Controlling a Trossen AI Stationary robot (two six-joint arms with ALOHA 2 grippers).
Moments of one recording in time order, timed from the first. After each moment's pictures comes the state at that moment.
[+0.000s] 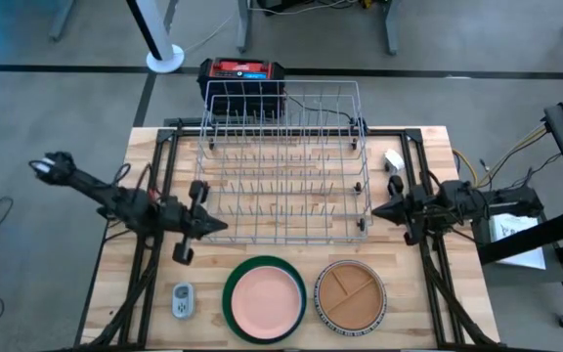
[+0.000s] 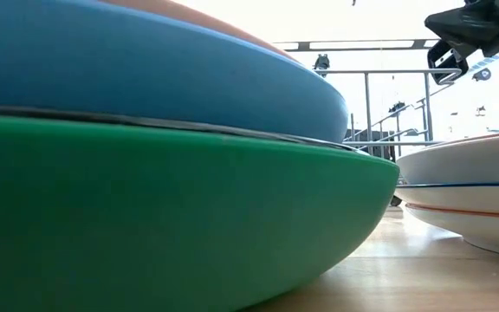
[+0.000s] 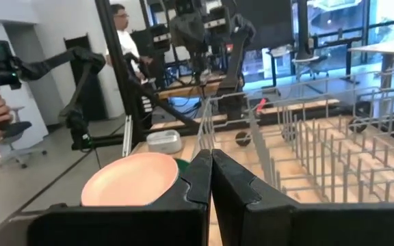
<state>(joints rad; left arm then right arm) -0.50 0.79 0.58 0.31 -0.39 0.08 0.14 0.14 0.19 -0.01 -0.01 0.17</state>
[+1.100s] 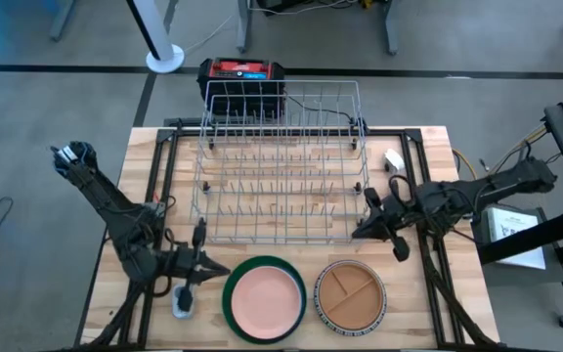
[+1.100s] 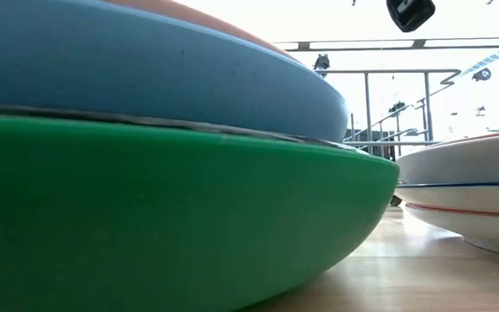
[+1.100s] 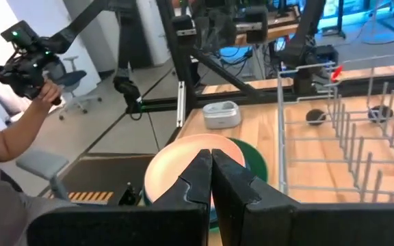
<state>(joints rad) -0.86 1.08 0.69 0.16 -0.72 -0.30 0.30 0.79 0.60 0.03 -0.09 0.23</state>
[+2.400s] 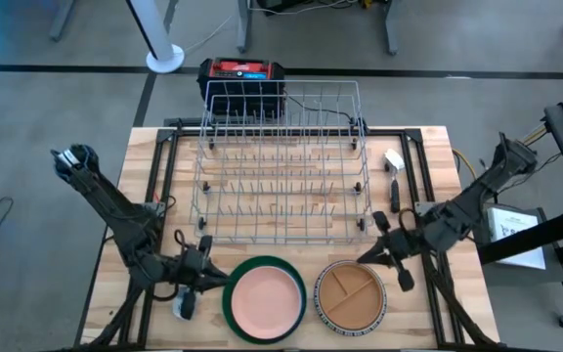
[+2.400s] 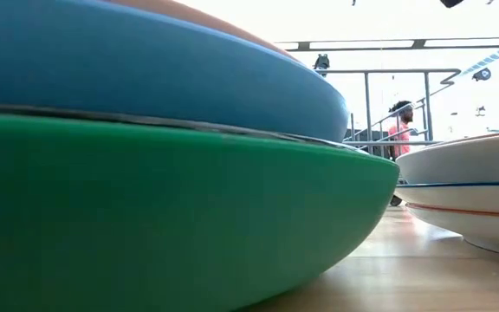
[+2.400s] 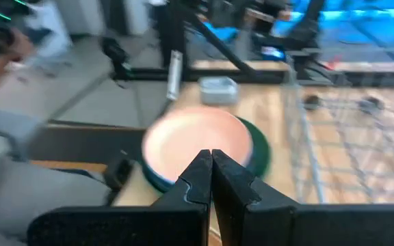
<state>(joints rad) -0.85 1.17 0.69 0.26 -0.70 -0.50 0.75 0.89 0.66 -0.08 0.45 0.24</state>
